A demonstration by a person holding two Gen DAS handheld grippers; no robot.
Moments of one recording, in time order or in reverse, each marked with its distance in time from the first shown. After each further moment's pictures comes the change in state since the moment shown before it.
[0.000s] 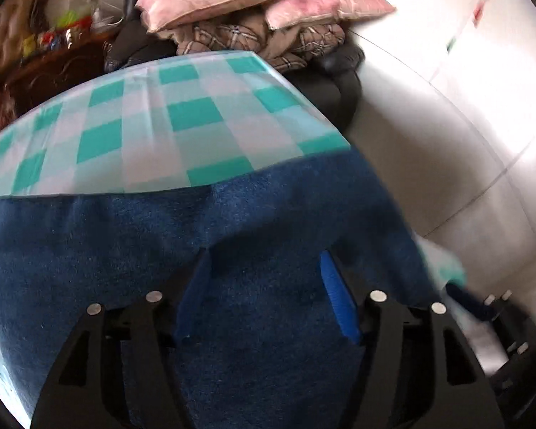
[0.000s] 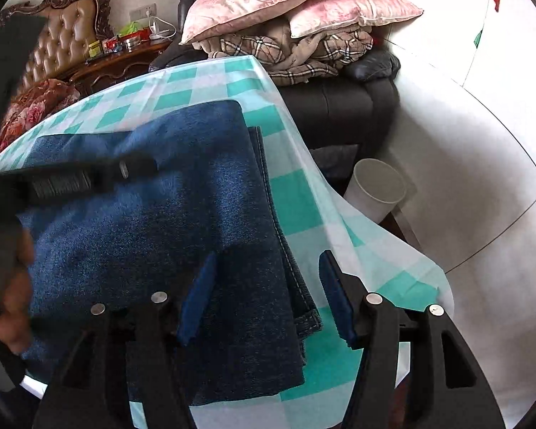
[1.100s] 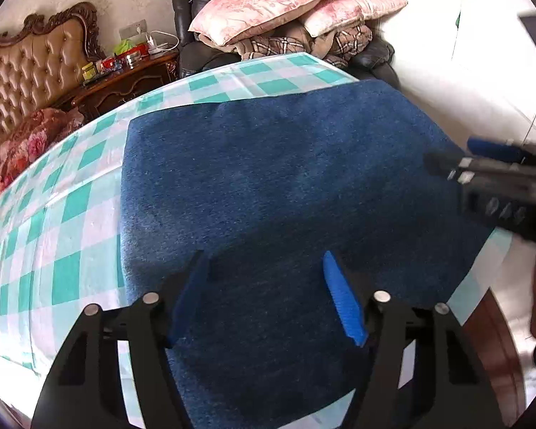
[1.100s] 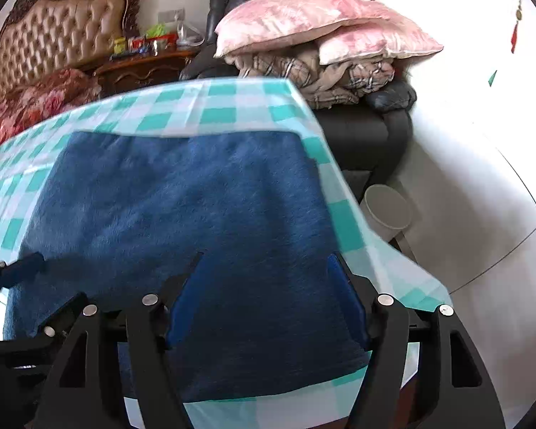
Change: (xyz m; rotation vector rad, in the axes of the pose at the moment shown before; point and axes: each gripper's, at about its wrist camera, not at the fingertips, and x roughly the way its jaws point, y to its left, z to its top) left arm -0.095 0.029 -0.121 0.021 -0.067 0.239; right arm -0.033 0.053 0.000 -0.091 -0.051 0.004
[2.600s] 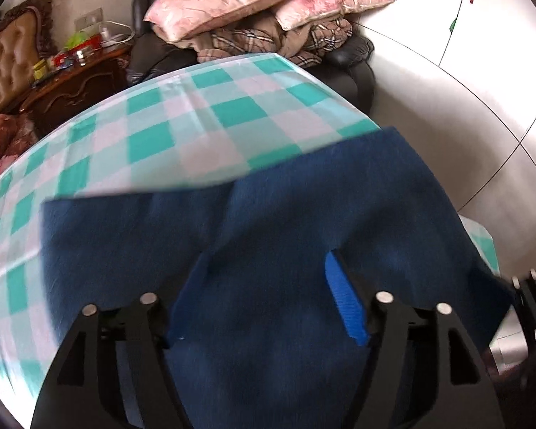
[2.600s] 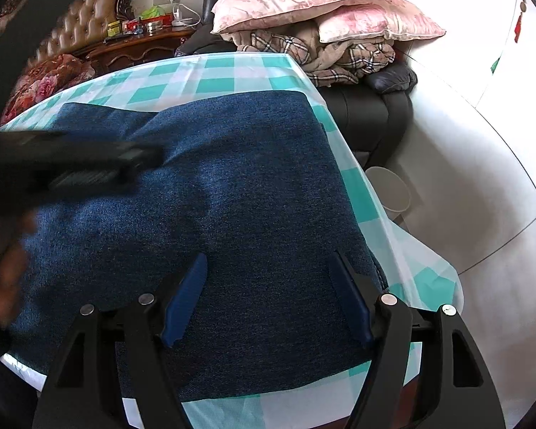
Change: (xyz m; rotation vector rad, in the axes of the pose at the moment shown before) left arm 0.064 -0.004 0.092 0.019 0.069 -0.148; right arm 0.021 0.005 -0.013 0.009 0.054 -0.021
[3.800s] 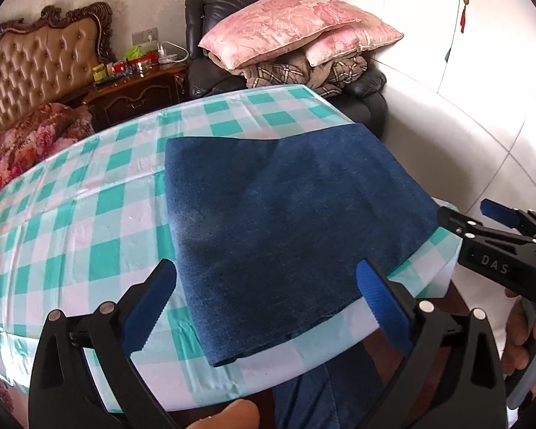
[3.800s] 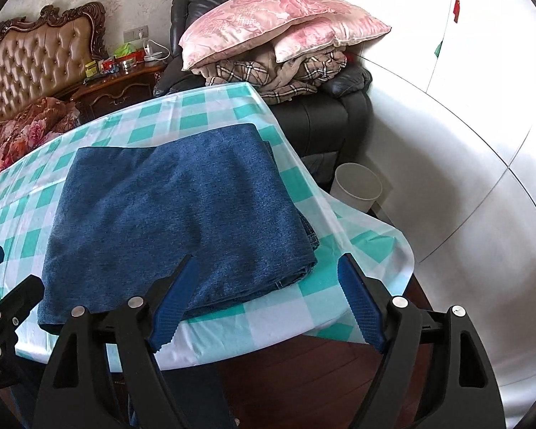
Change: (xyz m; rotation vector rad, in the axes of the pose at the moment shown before) left arm -0.156 -0.012 -0.110 -0.061 -0.127 0.127; right arm -0.103 -0.026 -0.029 0.146 -0.058 -0.044
